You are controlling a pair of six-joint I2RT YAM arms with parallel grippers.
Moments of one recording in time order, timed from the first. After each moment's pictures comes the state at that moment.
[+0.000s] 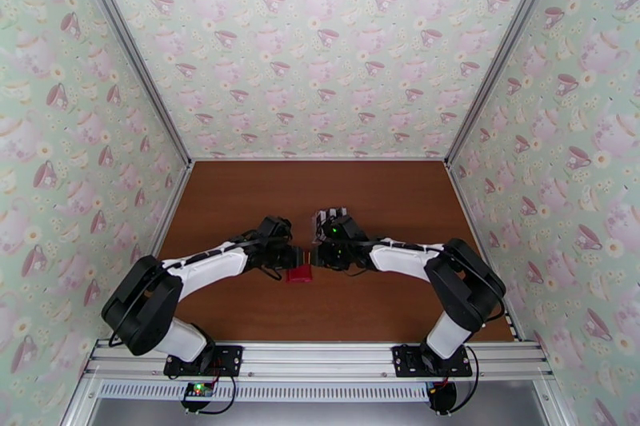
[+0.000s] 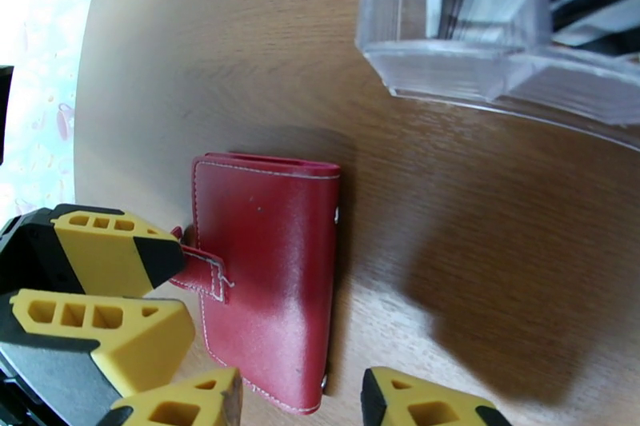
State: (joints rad) left arm -0.60 1.52 0.77 -0.28 0.22 -0.64; right arm 0.72 1.70 0.86 -0.07 -0.42 0.74
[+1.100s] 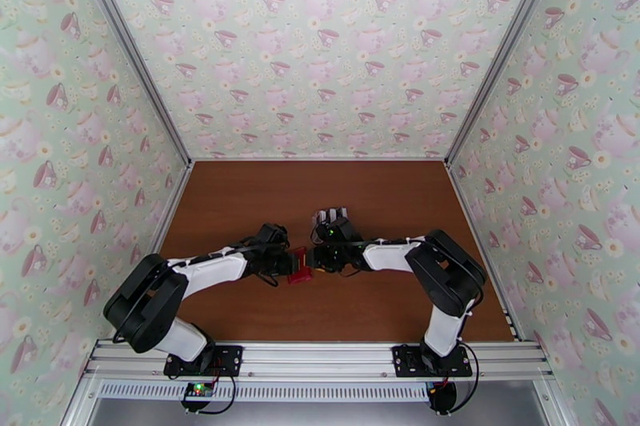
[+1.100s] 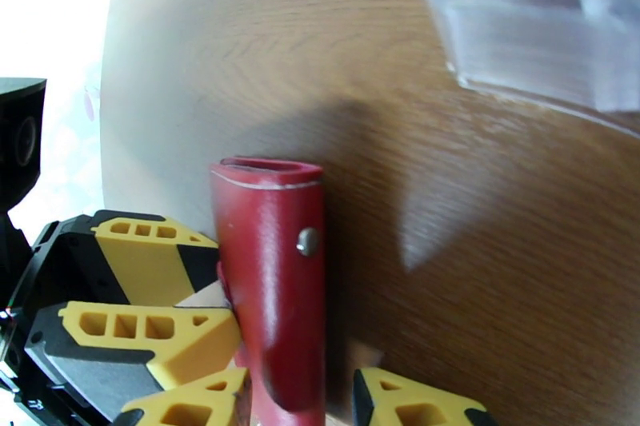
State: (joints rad) left arm -0.58 1.53 0.69 -0.22 0.20 -0.64; right arm 0.71 1.82 0.86 0.11 -0.56 0.79
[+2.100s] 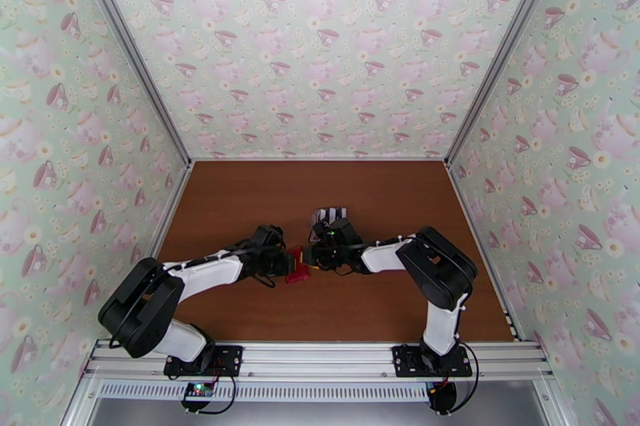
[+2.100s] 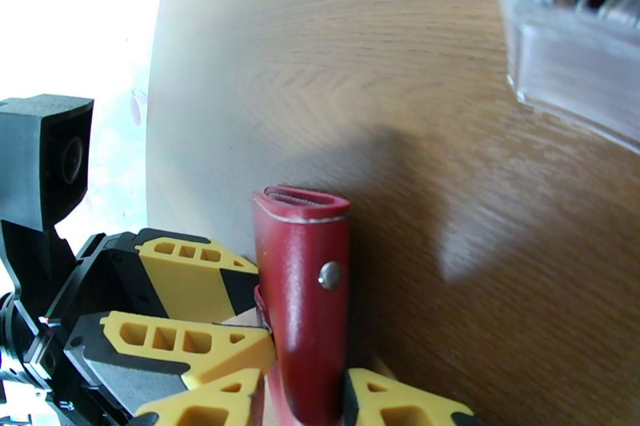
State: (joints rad) left arm -0.56 1.50 0.65 -0.18 0.20 -0.64; right arm 0.71 1.88 0.82 0.34 -0.62 0.86
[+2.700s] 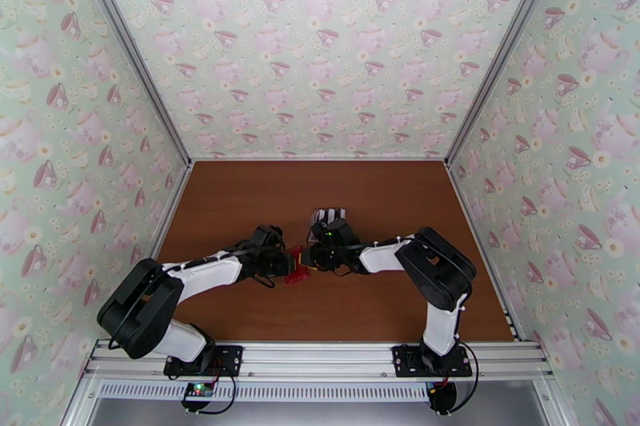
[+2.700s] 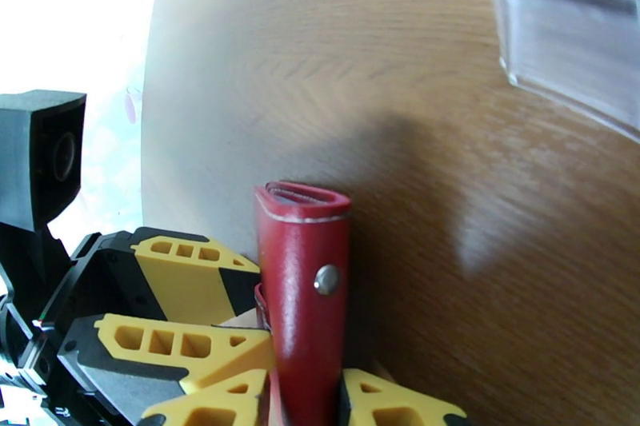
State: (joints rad) left arm -0.55 1.50 0.64 -0.17 0.21 -0.64; right arm 0.74 1.88 0.84 0.30 -0.59 0.87
